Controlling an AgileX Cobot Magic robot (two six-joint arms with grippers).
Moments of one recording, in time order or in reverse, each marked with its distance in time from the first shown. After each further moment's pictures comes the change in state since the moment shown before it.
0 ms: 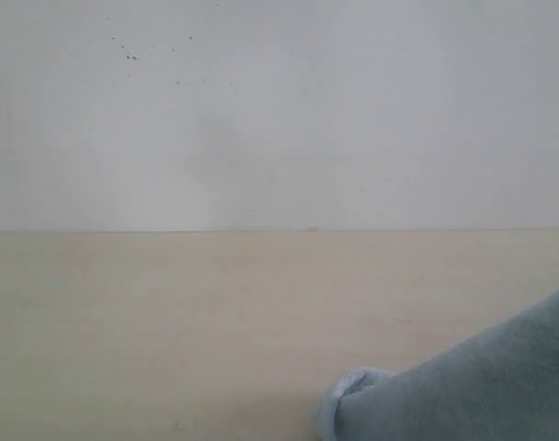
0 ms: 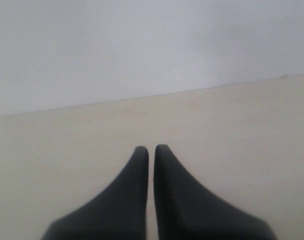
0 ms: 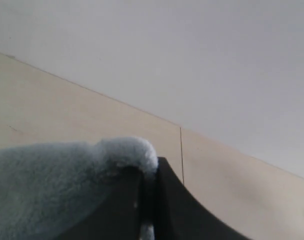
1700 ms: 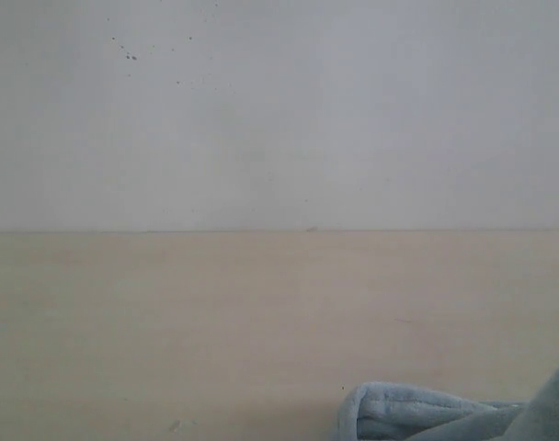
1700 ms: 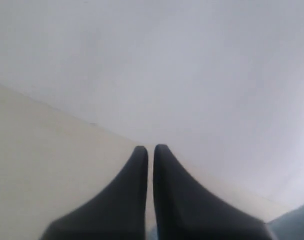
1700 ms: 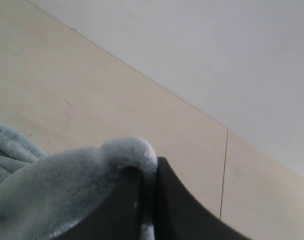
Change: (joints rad) left arm -0.060 -0.001 -0.100 -1.379 0.171 0.542; right arm 0.121 0.120 -0.025 0.092 0.050 -0.069
